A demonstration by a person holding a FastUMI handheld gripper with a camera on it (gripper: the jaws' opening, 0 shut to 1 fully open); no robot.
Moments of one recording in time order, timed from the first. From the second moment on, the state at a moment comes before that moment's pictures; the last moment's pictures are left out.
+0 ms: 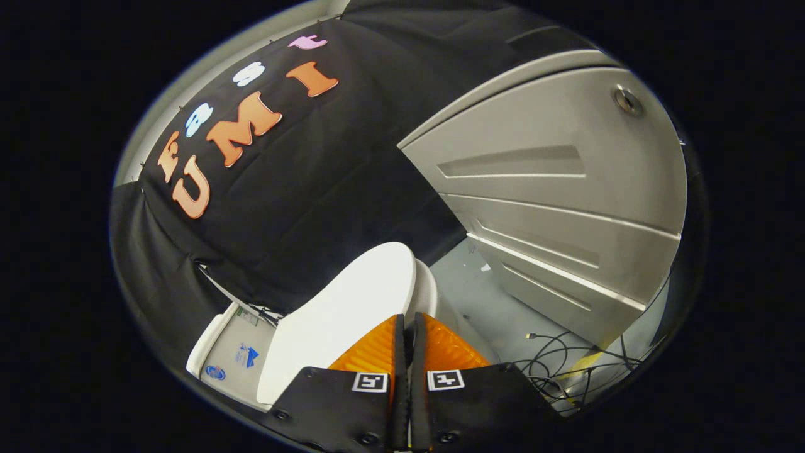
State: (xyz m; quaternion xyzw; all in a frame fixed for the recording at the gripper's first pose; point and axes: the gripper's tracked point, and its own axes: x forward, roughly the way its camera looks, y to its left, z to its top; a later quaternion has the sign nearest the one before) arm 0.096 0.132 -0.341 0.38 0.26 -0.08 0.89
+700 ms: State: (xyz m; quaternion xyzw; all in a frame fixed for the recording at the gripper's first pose) arm 0.150 0.179 -0.164 0.24 0.14 0.00 0.96
